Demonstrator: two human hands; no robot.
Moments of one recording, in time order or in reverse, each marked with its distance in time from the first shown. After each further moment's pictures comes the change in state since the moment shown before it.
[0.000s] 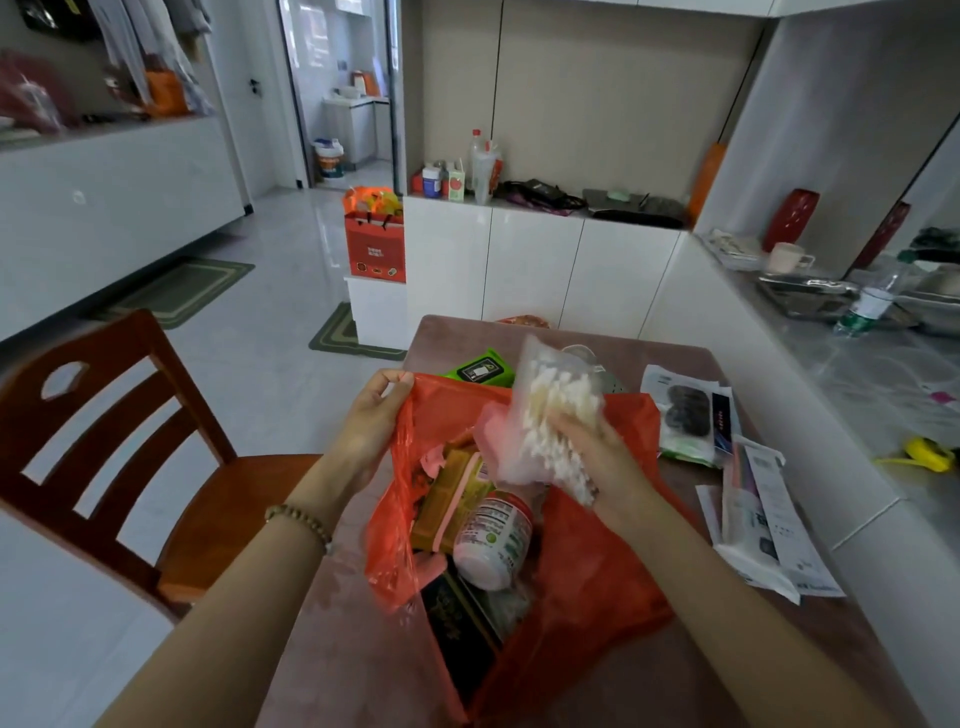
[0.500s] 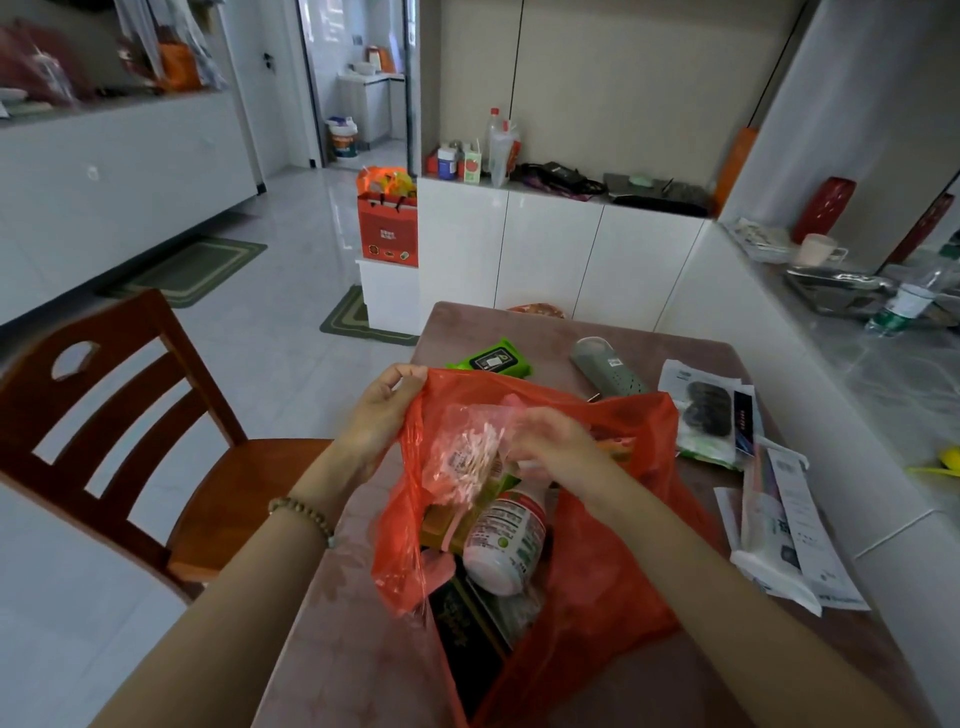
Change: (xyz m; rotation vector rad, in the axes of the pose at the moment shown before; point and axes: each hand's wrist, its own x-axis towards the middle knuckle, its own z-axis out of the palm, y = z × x) left_hand 0.016 -0.010 -0.010 0.024 -0.064 -0.019; right_hand 0.018 0.008 0.039 -0.556 -0.167 0.002
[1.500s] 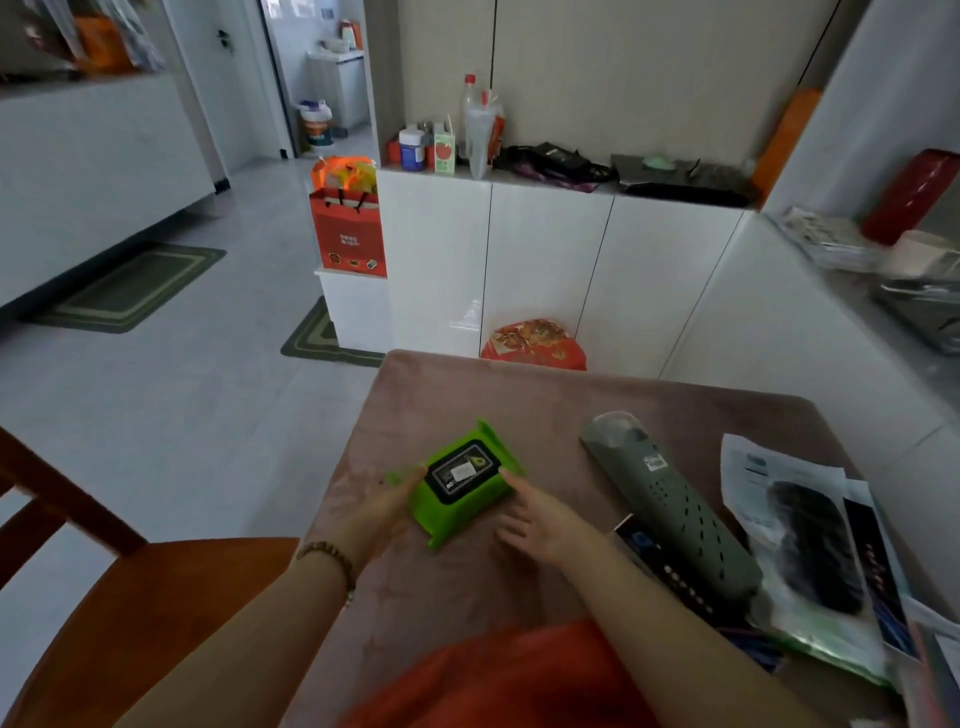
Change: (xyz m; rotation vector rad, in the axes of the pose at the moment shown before) left_hand 0.325 -0.154 0.047 0.033 0.095 -0.558; right_hand 0.359 0.084 -0.053 0.577 0.033 0.528
